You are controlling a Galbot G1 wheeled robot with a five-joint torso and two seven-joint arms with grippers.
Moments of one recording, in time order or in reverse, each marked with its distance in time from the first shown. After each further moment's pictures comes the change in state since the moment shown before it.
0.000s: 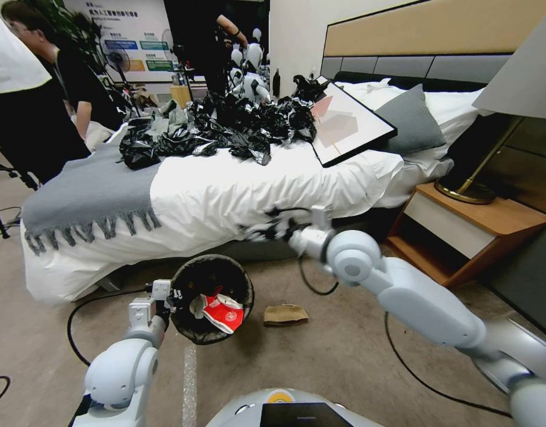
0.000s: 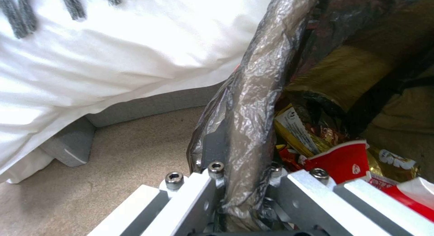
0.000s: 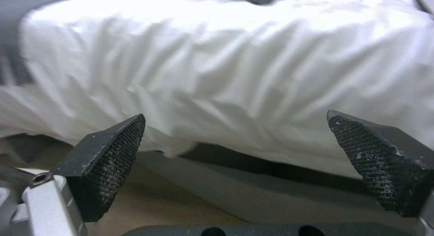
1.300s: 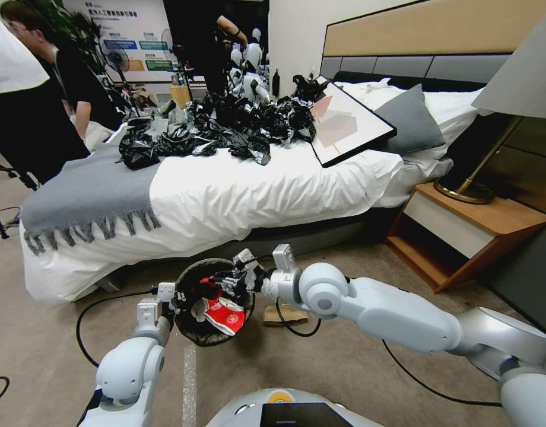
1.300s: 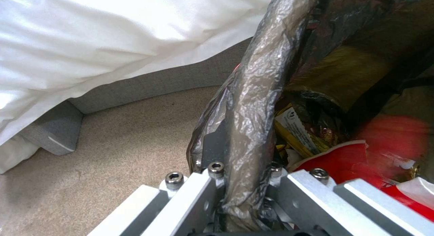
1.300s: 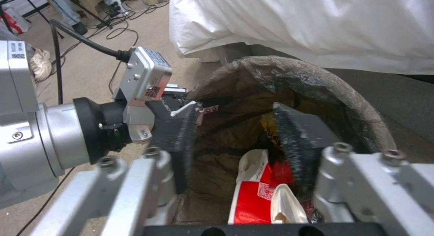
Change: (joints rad) left arm -0.029 -0.018 0.062 0.078 0.069 0.000 0.008; right arm 0.344 0.146 -0.603 0.040 0.373 -0.008 -0.011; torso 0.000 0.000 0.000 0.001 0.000
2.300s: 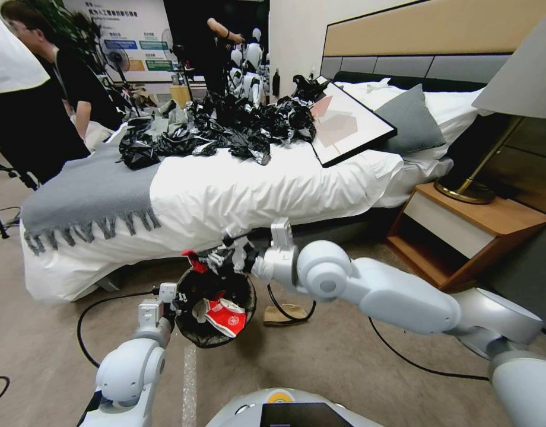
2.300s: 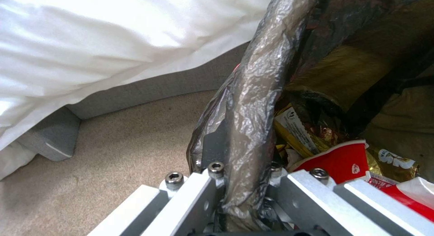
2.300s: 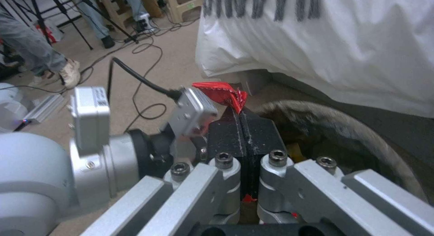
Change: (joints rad) left arm 0.001 0.008 0.010 -0.015 -0.002 0.000 -0.001; right arm 0.044 -0.016 0.027 0.053 0.029 0.006 -0.038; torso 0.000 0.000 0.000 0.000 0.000
